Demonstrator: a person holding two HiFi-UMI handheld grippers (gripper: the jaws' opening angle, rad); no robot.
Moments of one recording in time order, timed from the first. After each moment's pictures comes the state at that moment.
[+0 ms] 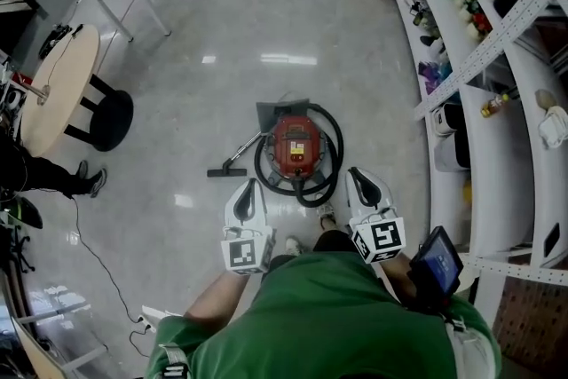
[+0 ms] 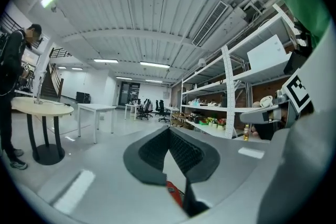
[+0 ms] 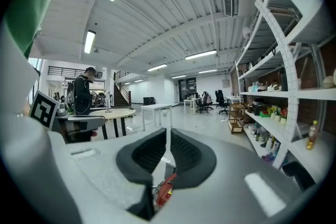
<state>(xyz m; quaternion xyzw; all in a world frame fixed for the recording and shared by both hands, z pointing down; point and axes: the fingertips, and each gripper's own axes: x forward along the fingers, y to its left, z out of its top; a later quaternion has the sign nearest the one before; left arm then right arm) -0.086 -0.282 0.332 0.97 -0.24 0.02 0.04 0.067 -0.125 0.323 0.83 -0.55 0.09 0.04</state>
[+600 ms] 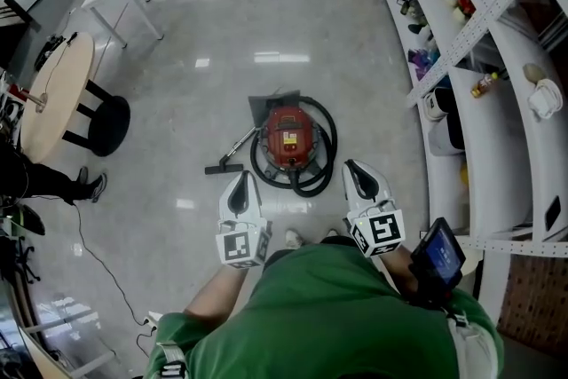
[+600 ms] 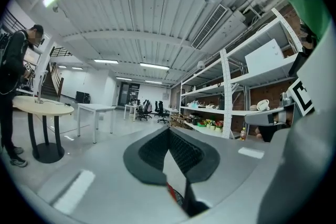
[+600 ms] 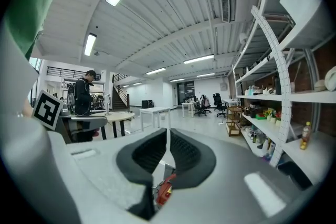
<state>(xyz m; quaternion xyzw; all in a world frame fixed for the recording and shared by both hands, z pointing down) -0.104 -0.255 0.315 0.97 -0.24 0.02 0.05 0.042 -0.083 0.310 0.84 -0.54 0.07 0.03</state>
